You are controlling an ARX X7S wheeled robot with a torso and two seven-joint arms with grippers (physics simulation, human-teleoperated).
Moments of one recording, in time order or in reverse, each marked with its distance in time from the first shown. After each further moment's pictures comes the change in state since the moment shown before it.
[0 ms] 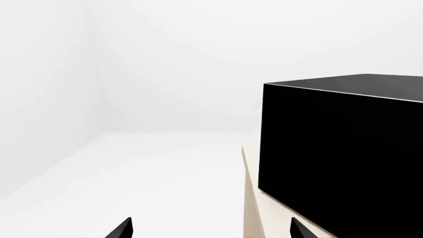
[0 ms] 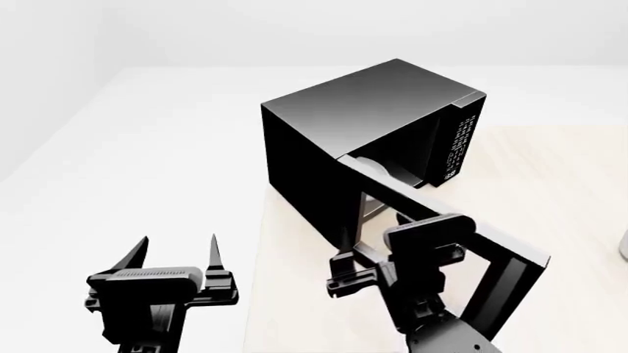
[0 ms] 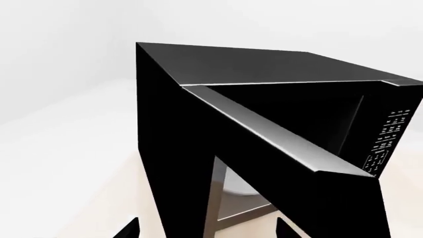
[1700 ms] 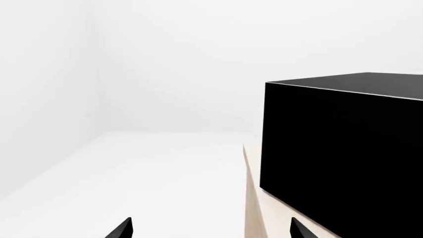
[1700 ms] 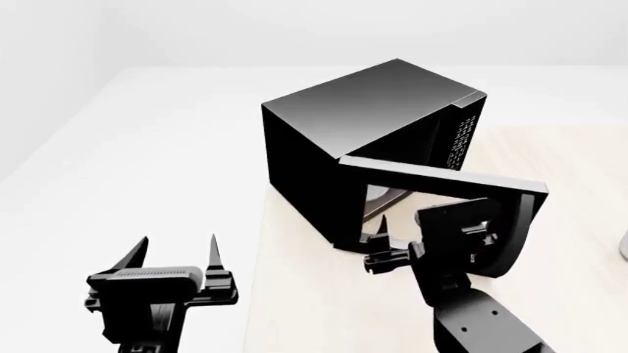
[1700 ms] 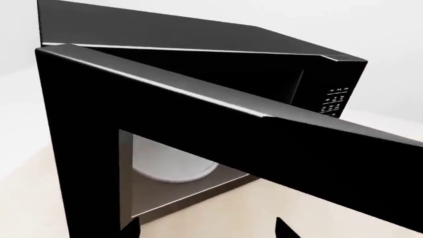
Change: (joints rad) left arm -0.007 -0.017 0.015 -0.008 -0.014 0.006 -0.019; right arm 0.092 0.054 0.057 0.219 -0.003 -0.034 -0.015
